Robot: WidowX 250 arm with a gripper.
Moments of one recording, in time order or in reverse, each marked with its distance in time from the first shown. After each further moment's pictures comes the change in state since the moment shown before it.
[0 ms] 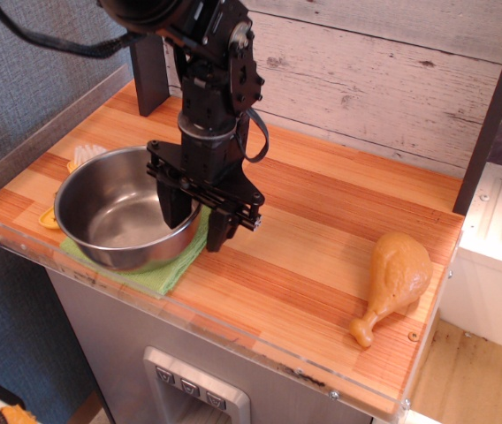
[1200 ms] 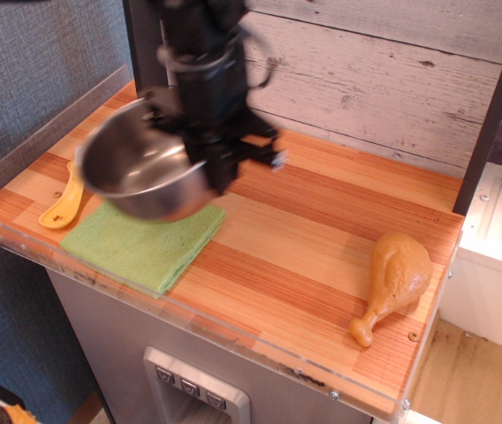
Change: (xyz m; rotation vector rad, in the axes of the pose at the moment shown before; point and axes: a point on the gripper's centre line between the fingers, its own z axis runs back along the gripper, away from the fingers) arm 0.008 -0.023 0.073 -0.131 -0.162 0.037
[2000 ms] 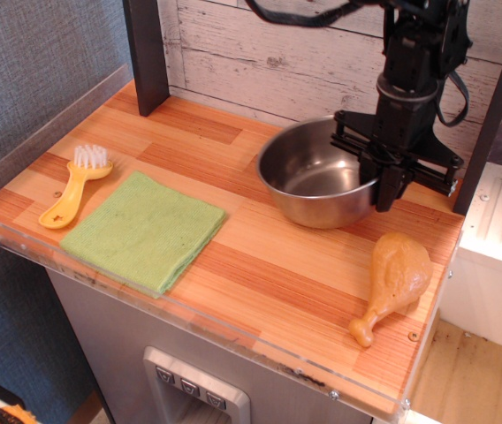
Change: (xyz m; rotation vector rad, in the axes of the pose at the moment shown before) arm 0.081 -0.089 -0.074 0.009 0.088 -0.145
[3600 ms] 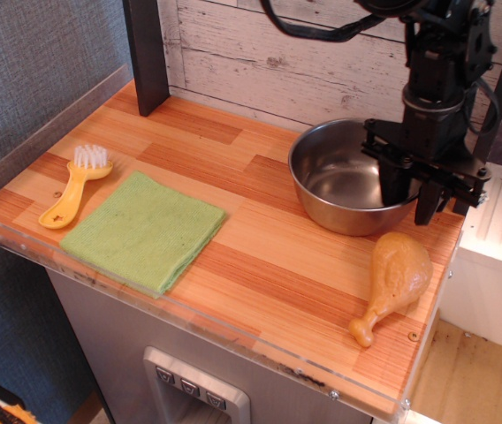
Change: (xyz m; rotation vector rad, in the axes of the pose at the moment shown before) arm 0.005 -0.023 0.001 -0.084 -0.058 -0.114
